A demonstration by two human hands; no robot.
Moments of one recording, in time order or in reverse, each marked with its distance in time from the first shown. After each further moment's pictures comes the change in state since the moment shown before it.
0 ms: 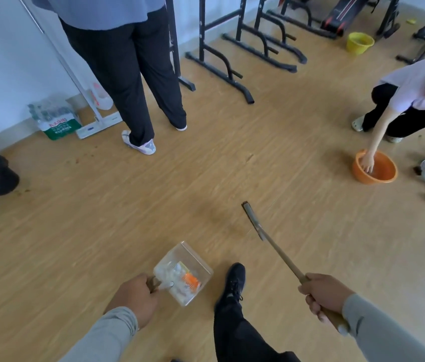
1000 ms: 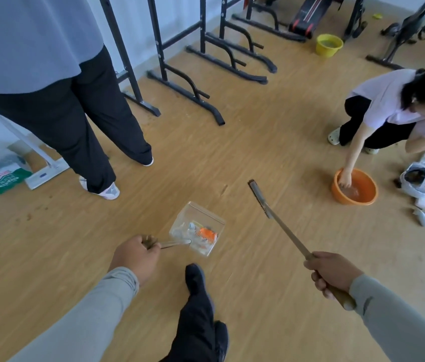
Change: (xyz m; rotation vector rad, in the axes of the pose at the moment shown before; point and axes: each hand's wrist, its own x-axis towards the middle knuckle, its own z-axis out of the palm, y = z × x) left_hand 0.215 0.339 -0.130 -0.247 0.152 -0.006; right_hand 0.063 -0.254 -0.221 0.163 0.152 -0.063
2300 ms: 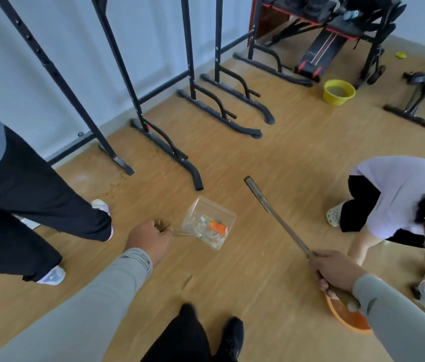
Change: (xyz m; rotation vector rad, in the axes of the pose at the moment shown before) left_hand 0.289 0.575 0.123 -0.036 0.062 0.041; right_hand 0.294 -0.461 -0.356 -0.179 -0.019 -0.122
